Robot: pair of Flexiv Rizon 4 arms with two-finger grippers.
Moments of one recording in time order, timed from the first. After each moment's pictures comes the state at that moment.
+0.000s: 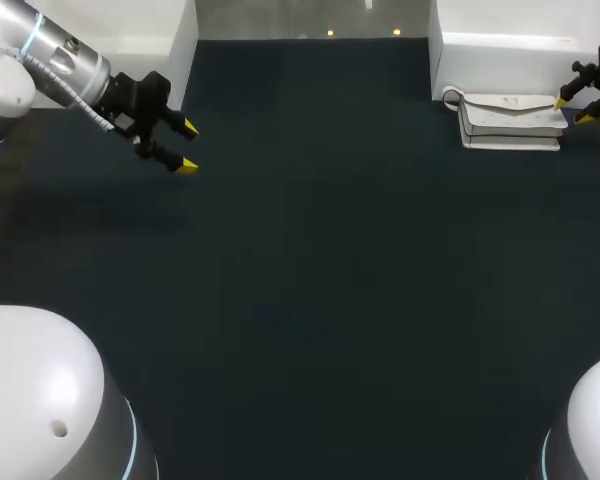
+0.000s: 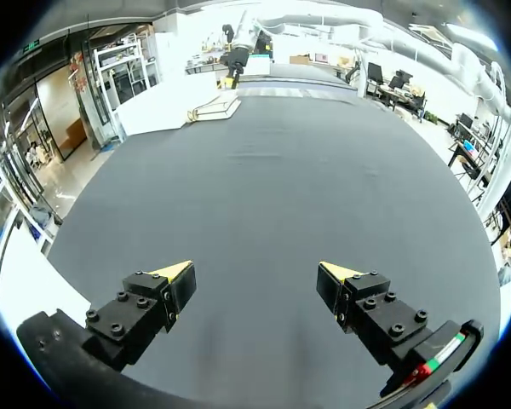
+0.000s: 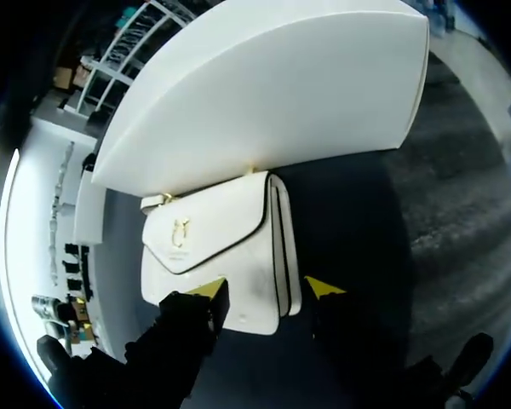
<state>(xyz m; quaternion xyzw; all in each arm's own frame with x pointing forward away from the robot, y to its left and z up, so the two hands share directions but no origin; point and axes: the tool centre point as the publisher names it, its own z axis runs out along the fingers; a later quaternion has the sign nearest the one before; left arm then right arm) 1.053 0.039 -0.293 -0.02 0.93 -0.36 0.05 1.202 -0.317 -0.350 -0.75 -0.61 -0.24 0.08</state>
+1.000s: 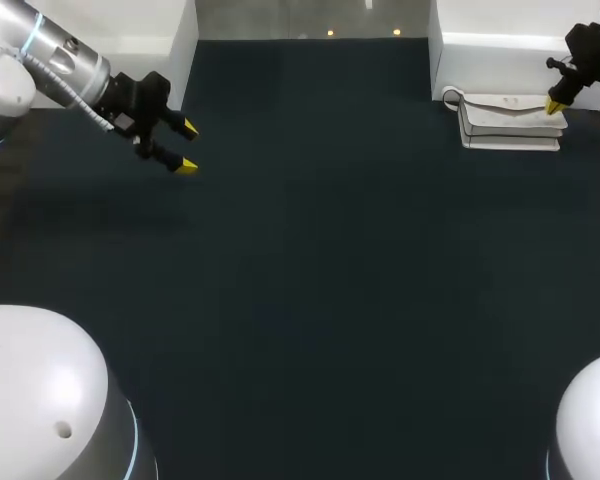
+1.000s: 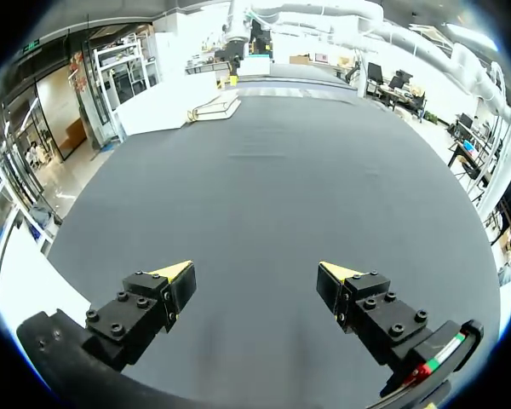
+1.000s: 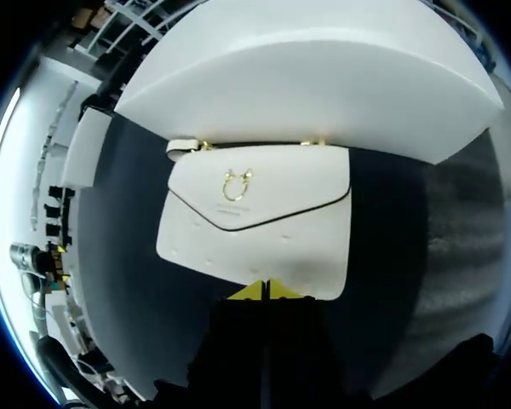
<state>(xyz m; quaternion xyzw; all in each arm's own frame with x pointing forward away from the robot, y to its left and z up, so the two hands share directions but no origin) 1.053 0.039 -0.292 -0.02 0.93 -0.36 0.05 1.179 -0.270 -0.324 -0.68 -0.71 -0.16 0.08</state>
